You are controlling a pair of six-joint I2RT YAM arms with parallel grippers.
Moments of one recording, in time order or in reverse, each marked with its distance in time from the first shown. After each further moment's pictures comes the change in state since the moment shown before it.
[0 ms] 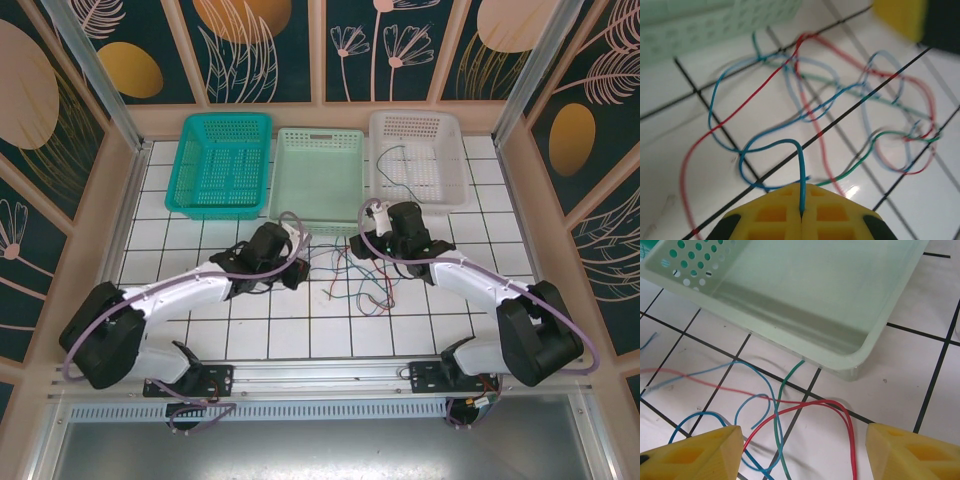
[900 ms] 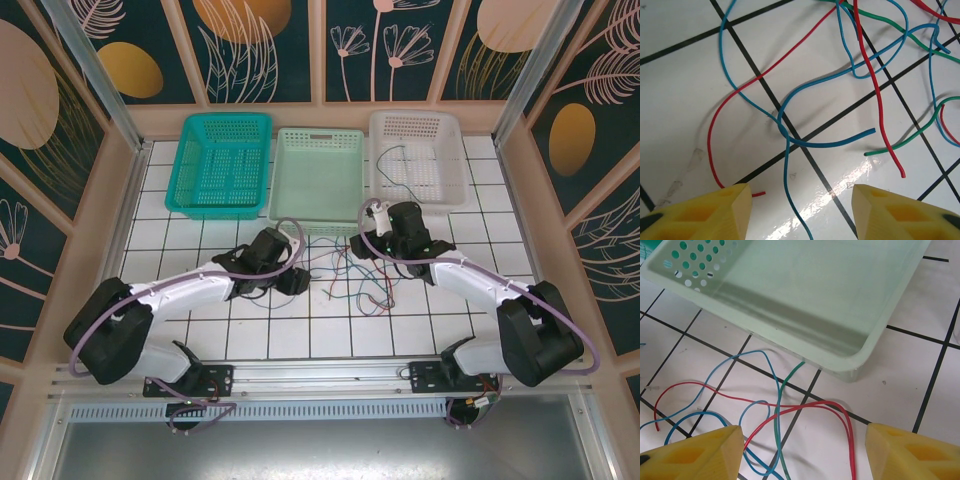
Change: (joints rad) left arm 0.024 0.109 -0.055 -0.053 -0.037 0.014; right arm 0.000 -0.007 0.000 0.000 0.000 -0.011
